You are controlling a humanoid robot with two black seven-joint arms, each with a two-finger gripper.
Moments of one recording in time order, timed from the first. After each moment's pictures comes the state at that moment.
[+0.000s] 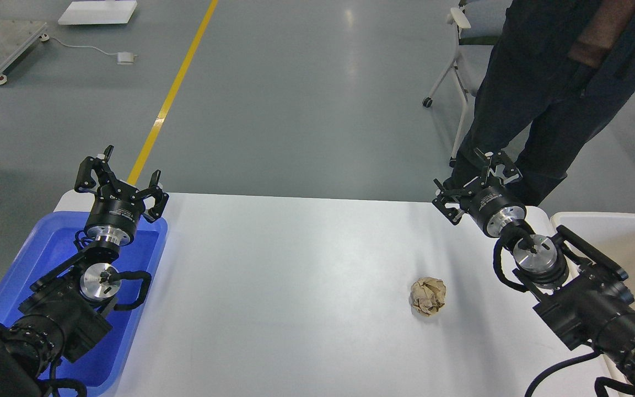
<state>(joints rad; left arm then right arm) -0.72 0.21 -0.76 -0.21 -0.11 -0.59 -0.58 0.71 -0.21 0.84 0.65 0.19 0.12 0.12</state>
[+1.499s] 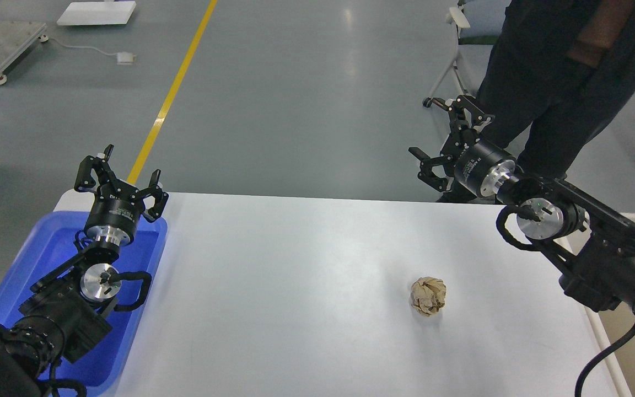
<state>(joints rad) -0.72 0.21 -0.76 -0.21 -0.11 -0.59 -0.58 0.90 -0.40 0.53 0.94 -0.14 0.11 0.12</state>
